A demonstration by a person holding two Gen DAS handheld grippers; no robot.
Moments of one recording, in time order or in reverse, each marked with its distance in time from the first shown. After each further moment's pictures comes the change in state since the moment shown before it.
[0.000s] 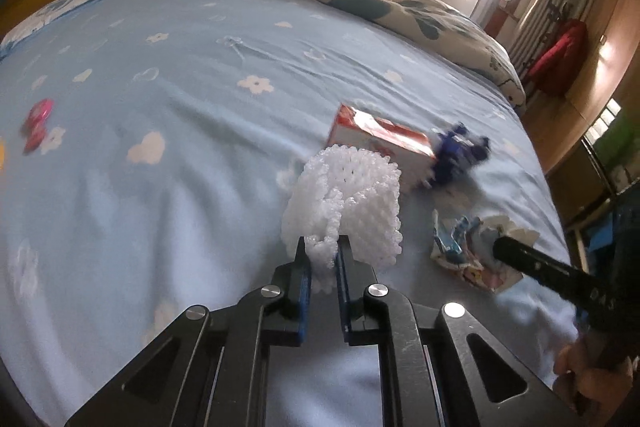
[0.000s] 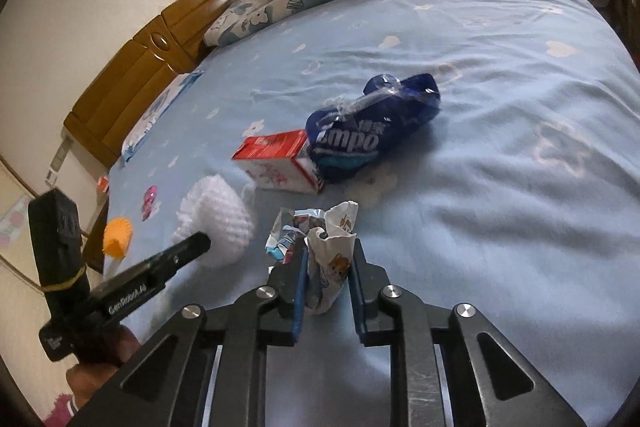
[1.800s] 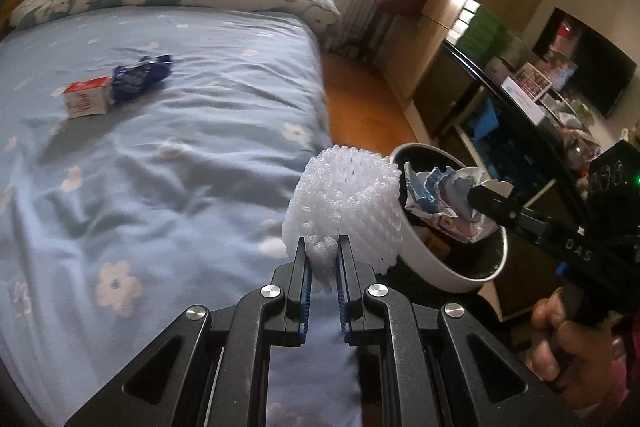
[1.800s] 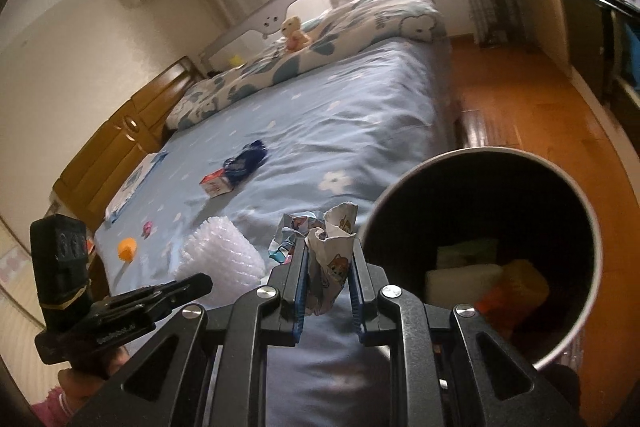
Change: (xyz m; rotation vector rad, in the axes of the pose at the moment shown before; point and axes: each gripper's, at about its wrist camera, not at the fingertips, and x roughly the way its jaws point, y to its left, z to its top) left arm -0.132 -0.223 -0.133 0.326 0.108 -0.331; right arm -0.295 -0.110 -0.150 0.148 -0.292 -0.172
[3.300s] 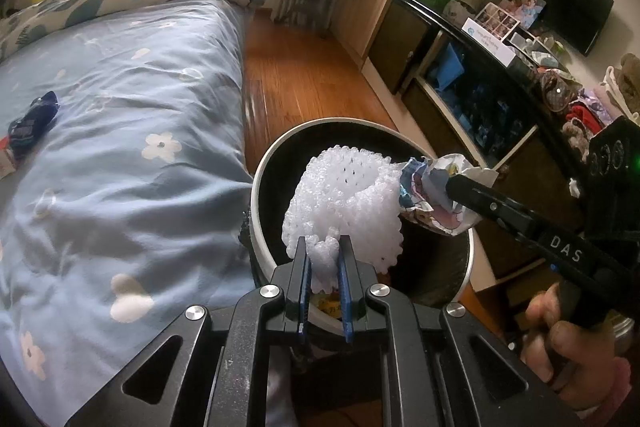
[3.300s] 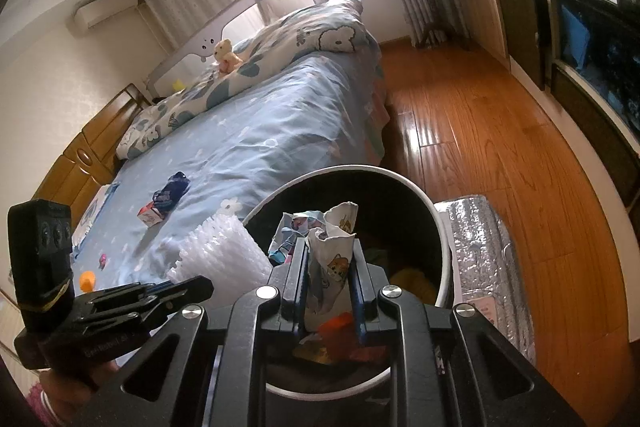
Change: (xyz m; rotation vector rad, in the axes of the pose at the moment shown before) left arm 0.101 -0.095 0.039 0.152 0.117 -0.055; right arm -0.037 -0.089 0.011 0.105 -0.037 -0.156
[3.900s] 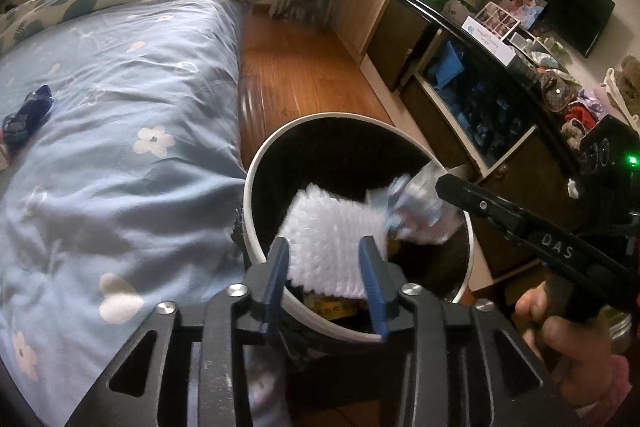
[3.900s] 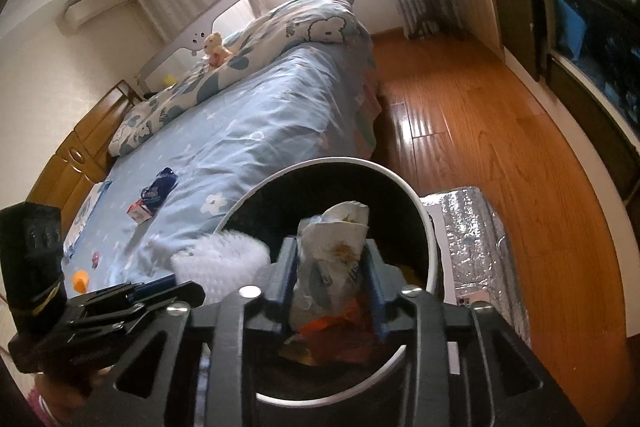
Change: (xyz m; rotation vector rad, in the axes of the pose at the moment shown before) left arm 0.003 -0.006 0.001 -0.020 0.006 -0.010; right arm 0.014 -0.010 0.004 0.017 0.030 -0.025
